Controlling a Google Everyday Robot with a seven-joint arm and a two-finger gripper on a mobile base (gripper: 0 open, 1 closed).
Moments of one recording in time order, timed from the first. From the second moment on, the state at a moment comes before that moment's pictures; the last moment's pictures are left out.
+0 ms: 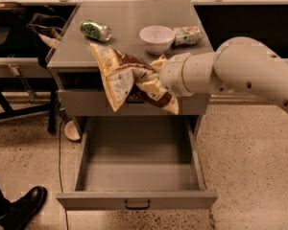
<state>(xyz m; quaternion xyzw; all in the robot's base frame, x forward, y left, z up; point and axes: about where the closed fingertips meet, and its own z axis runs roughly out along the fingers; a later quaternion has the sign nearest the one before) 0.587 -0.011 0.883 -0.52 0.69 0.12 0.50</state>
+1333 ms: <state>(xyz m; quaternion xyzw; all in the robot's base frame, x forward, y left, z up) 0.629 0.050 0.926 -0.53 0.61 0.18 0.56</state>
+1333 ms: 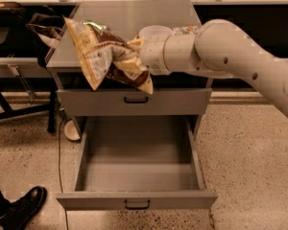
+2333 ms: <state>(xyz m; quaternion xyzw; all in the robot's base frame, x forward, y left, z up) 0.657 0.069 0.945 -0.51 0.63 0.13 0.57</state>
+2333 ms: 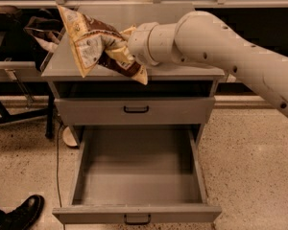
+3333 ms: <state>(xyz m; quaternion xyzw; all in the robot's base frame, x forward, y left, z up) 0.682 0.078 0.942 -0.51 0.65 0.10 0.56</state>
